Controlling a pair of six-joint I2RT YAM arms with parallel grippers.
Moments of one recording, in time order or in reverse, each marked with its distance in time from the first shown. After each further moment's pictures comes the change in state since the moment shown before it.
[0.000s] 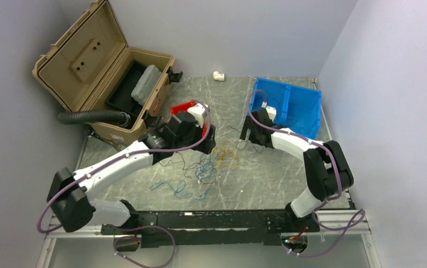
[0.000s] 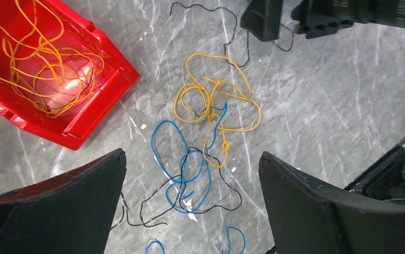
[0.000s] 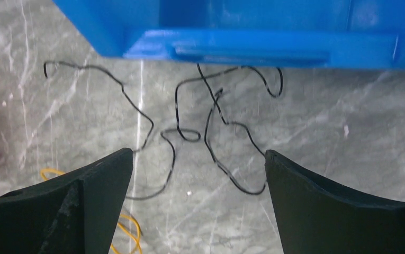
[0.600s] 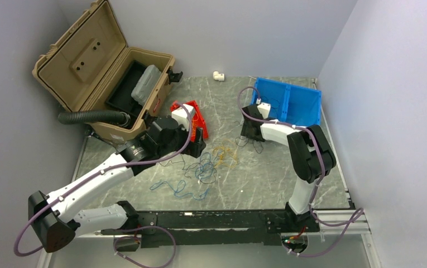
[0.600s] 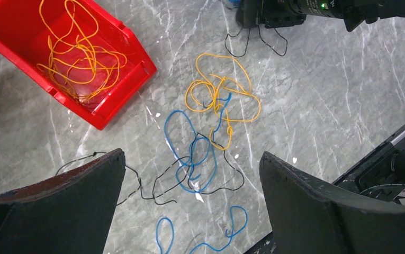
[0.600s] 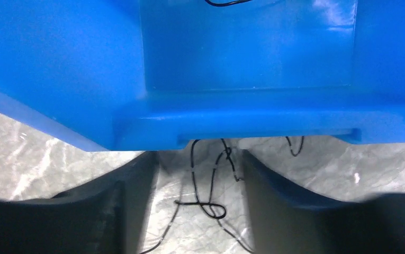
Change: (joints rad) left arm 0.000 -0.238 -0.058 -0.082 -0.040 0.002; right arm 0.019 0.244 0.167 0.002 0.150 0.019
